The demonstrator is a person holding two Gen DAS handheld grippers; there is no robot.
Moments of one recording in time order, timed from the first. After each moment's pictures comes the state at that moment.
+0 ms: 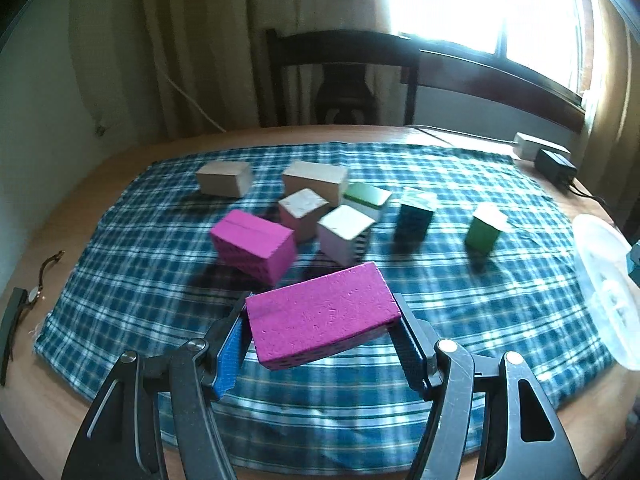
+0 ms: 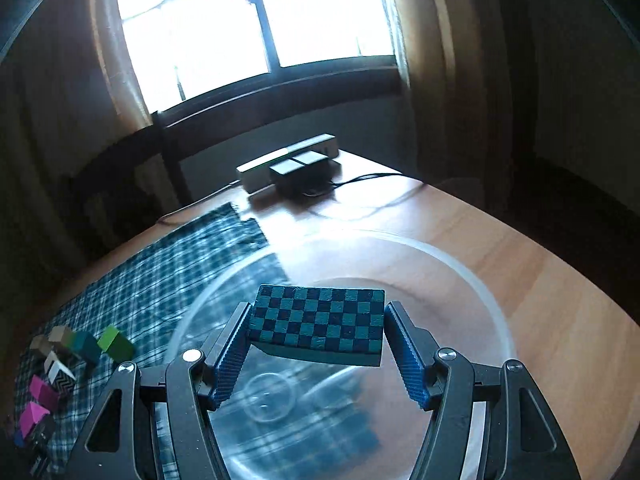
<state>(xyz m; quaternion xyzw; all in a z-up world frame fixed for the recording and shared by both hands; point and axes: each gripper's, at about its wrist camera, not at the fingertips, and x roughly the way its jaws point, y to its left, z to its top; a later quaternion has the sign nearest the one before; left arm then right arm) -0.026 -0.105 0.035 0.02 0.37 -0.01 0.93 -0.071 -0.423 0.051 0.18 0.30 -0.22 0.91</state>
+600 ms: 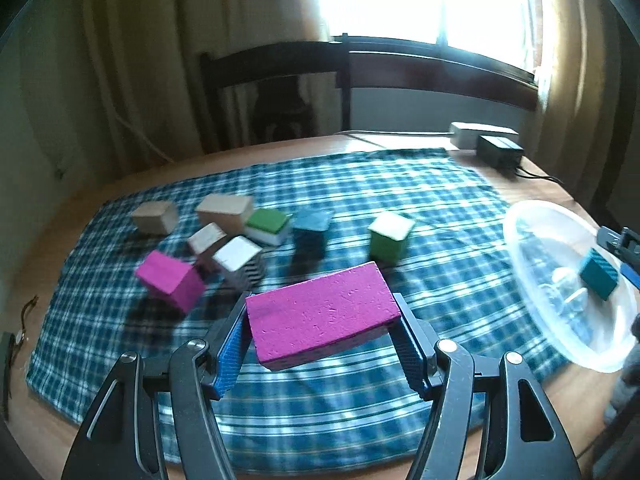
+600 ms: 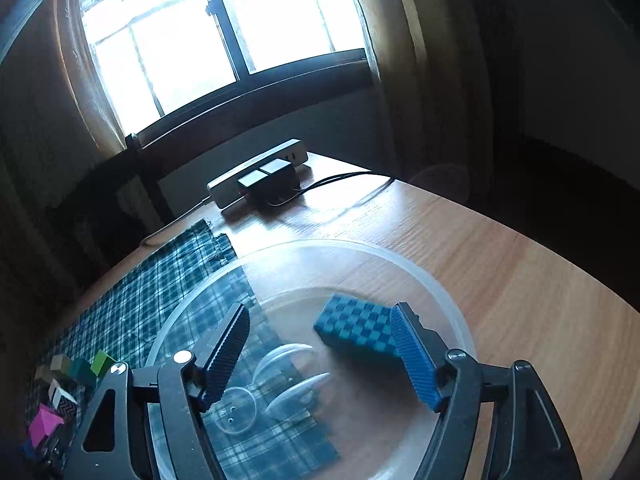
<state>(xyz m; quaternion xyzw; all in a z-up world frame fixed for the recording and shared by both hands) -0.032 -0.177 0.054 0.06 0.35 -0.09 0.93 -0.081 -0.451 0.049 0.22 0.28 -0.25 0.90</state>
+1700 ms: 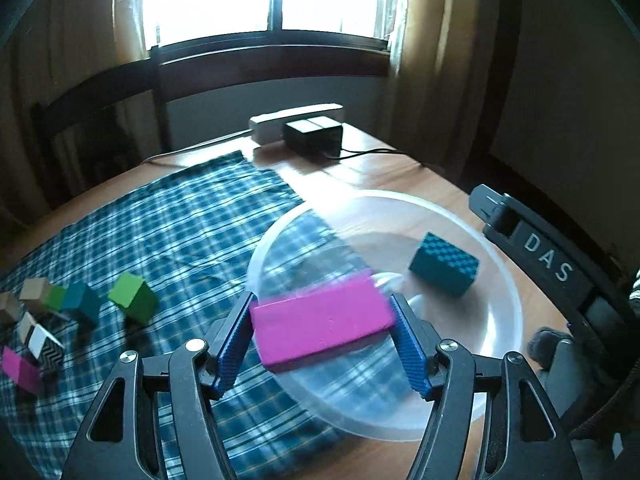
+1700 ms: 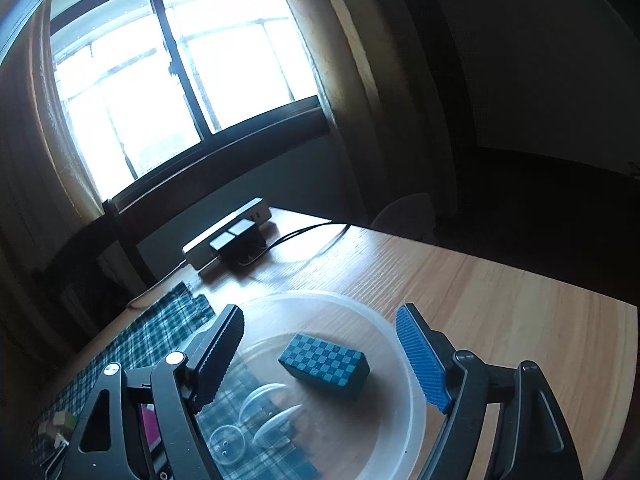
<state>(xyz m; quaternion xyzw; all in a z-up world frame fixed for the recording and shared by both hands) -0.040 -0.324 0.062 0.09 0.36 -0.33 0.87 -0.110 -0.464 0.066 0.24 0.19 -0.32 0.90</state>
